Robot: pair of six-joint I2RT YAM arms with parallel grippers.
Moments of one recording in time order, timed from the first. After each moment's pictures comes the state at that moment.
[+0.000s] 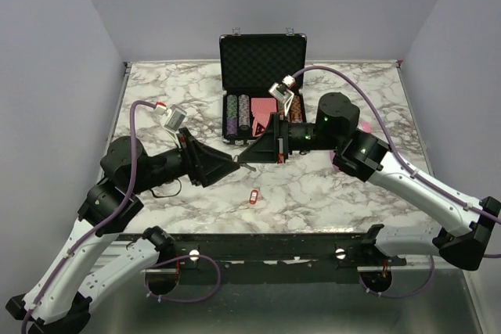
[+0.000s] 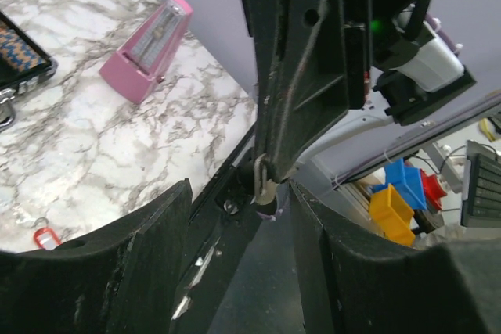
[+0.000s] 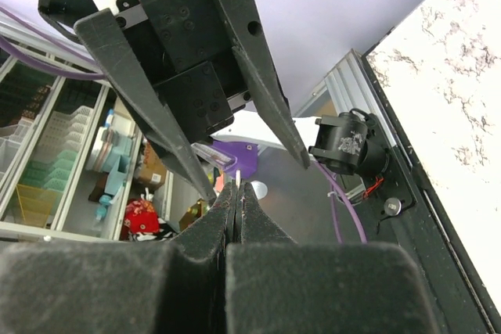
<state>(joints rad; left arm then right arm) -0.64 0.64 1.03 -0.43 0.49 -0.68 0.91 1.22 1.26 -0.10 -0.64 0.89</state>
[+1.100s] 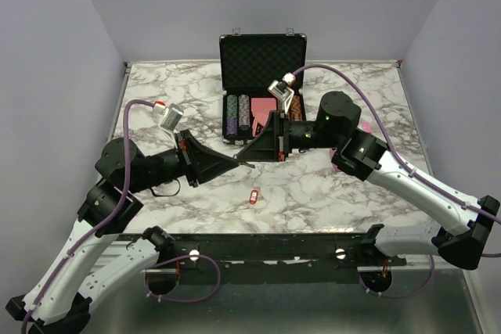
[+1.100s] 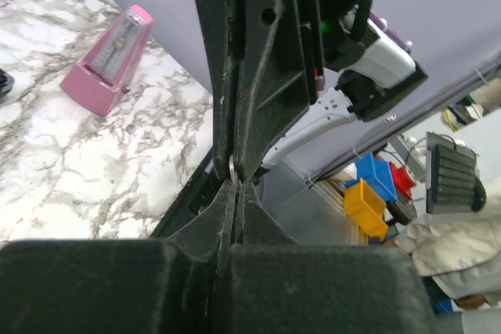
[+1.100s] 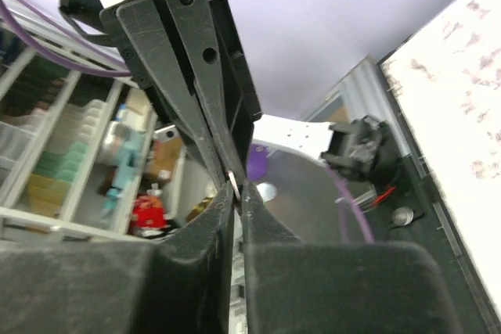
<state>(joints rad) -0.63 0.64 1.02 -0.32 0.58 -0.74 0.91 1.23 1.25 -0.03 -0.68 0.92</state>
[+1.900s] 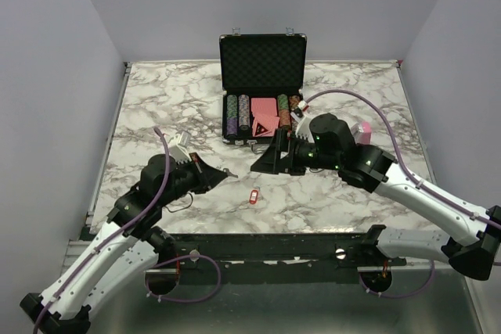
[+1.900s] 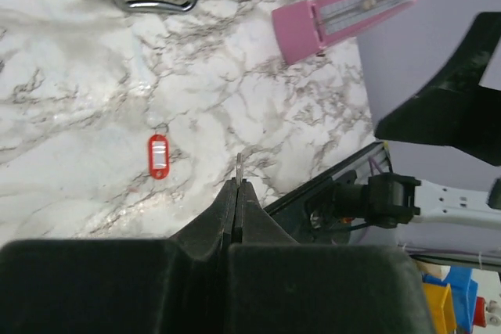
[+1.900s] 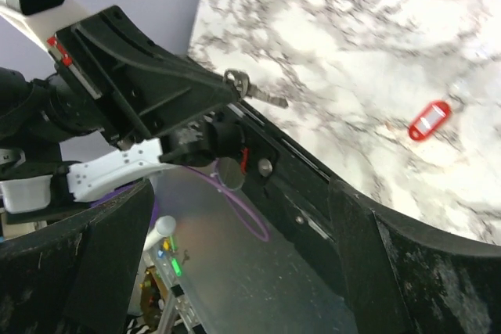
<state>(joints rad) -0.63 0.53 0.64 -0.45 0.16 -0.85 0.91 1.14 1.13 -0.45 -0.24 0.87</state>
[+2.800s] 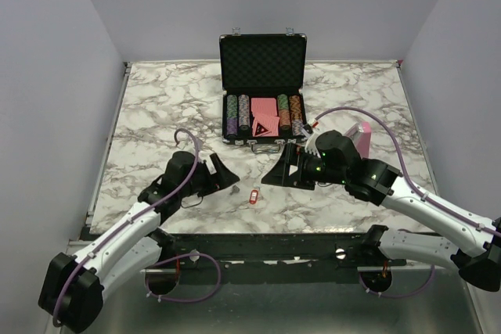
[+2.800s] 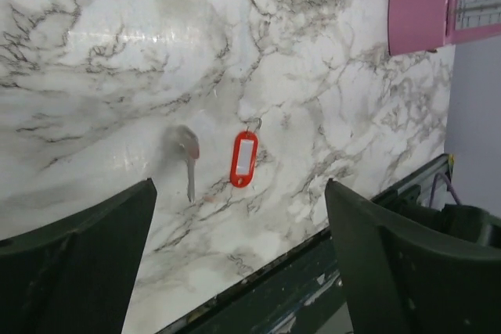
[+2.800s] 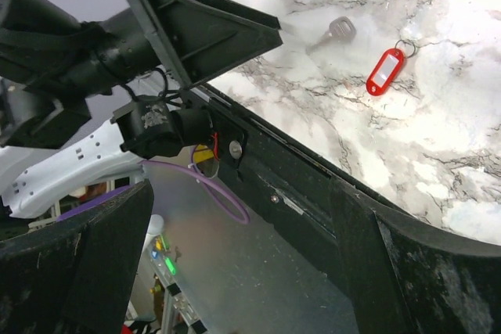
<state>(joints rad) -0.51 0.81 0.34 -0.11 0.24 -0.89 0.91 1.00 0.91 -0.47 -0.18 0.94</state>
